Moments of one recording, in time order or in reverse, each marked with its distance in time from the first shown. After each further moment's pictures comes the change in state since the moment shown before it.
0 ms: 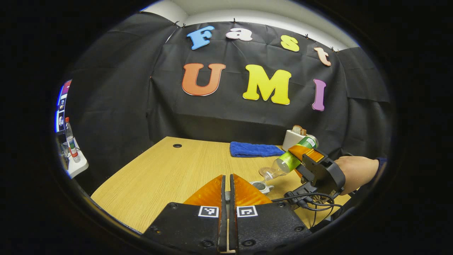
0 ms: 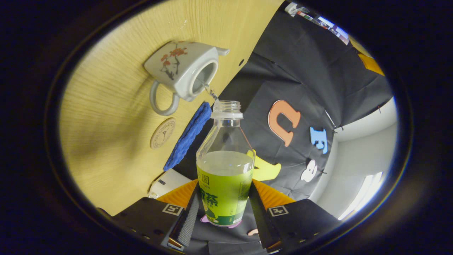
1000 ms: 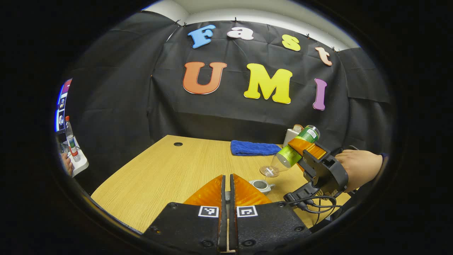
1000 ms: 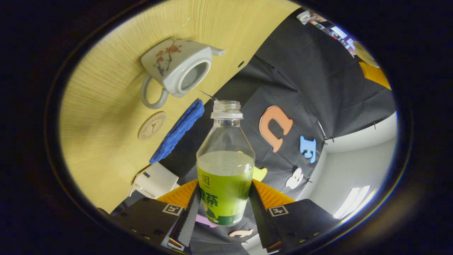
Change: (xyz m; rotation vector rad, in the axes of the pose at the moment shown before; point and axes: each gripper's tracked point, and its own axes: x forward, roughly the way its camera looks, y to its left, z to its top) left arm -0.001 0.004 -0.003 -0.003 0.008 0.002; right arm -0.002 -0.028 0.003 -0.115 -0.017 -0.084
